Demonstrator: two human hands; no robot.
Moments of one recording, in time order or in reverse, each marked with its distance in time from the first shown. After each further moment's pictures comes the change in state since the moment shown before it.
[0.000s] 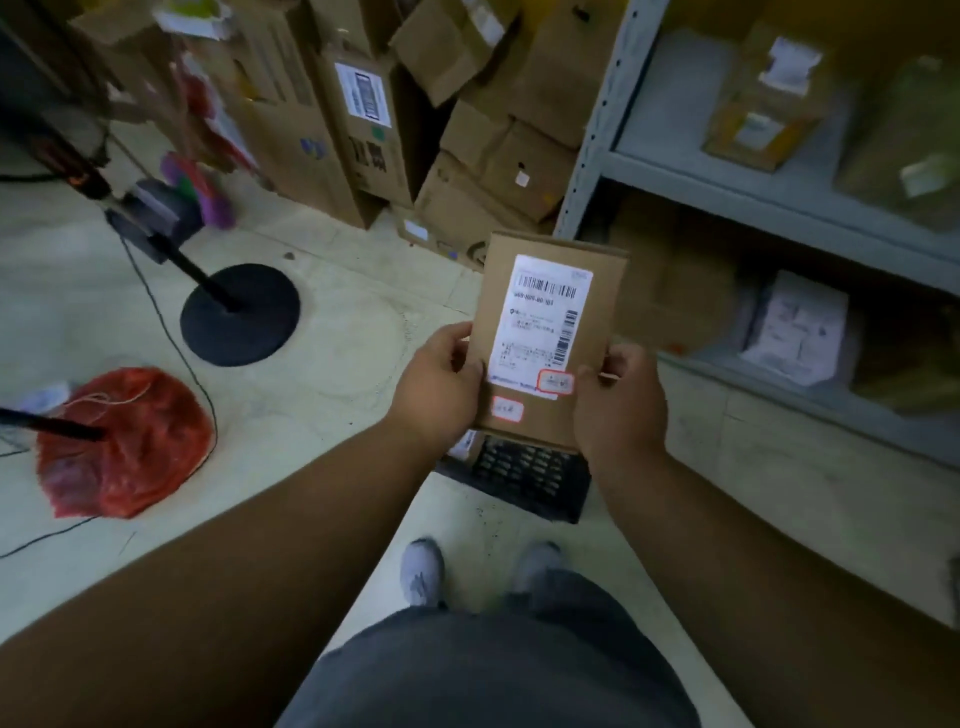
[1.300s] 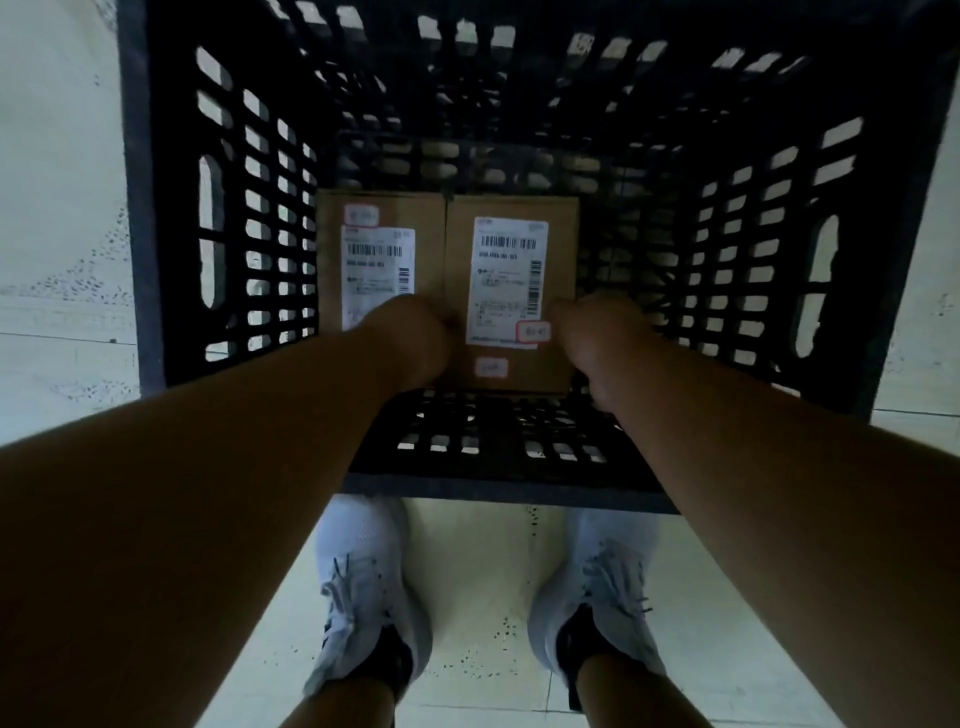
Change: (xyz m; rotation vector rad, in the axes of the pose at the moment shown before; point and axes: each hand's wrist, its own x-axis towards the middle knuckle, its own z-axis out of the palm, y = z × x) left_hand 0.407 -0.550 0.286 0.825 -0.713 -0.327; right_hand 0.242 0.526 0.407 -0.102 -0.385 0.818
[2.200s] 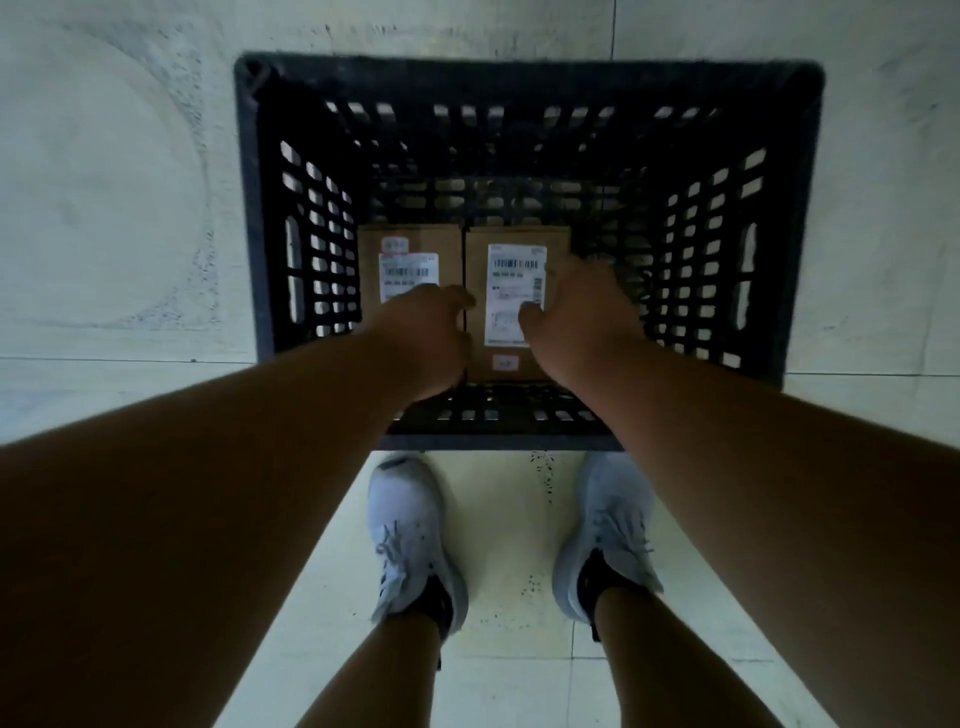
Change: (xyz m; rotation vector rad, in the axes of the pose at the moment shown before) left_hand -0.101 0.027 -0.046 0.290 0.127 0.188; right_hand -0.095 -0.030 -0.018 -0.358 0.141 -0.451
